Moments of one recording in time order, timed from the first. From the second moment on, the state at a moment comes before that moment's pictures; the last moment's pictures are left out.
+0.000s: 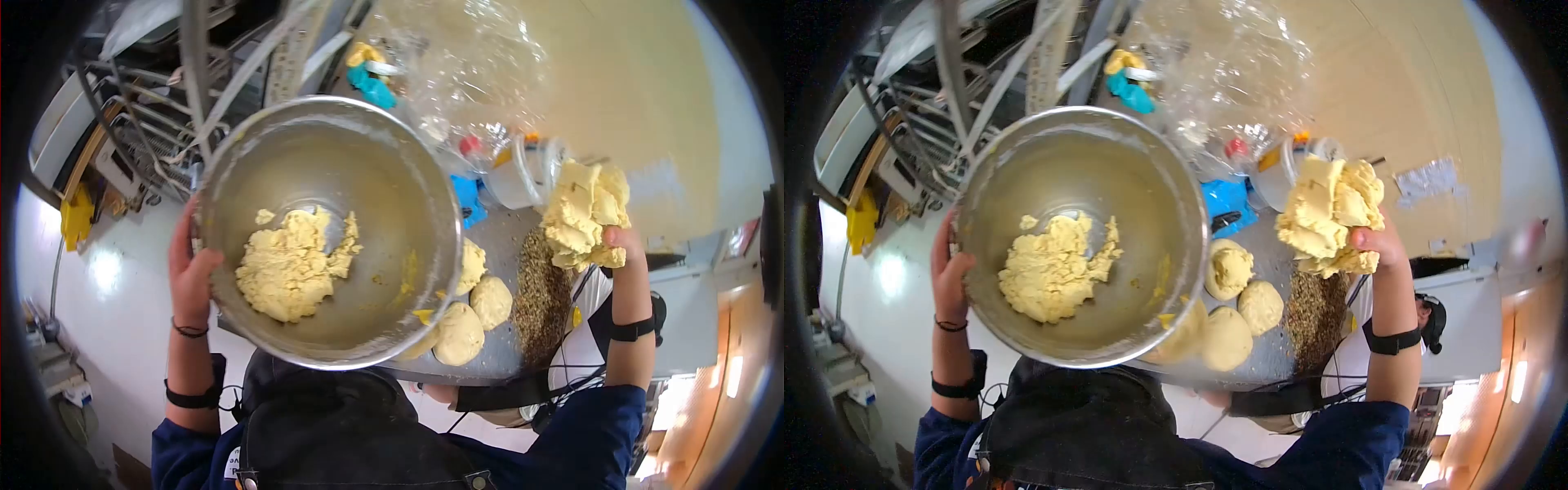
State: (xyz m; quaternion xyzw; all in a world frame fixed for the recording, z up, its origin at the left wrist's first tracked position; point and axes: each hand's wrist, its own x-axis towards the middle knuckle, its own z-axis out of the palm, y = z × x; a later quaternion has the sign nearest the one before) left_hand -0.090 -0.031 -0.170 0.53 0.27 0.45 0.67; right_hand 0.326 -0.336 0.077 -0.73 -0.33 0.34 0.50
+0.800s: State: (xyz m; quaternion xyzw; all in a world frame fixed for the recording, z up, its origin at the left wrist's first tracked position) left_hand -0.133 0.005 -0.160 0.66 0.37 0.29 0.58; right_hand 0.397 -0.561 -0.253 -0.96 -0.21 0.13 0.11
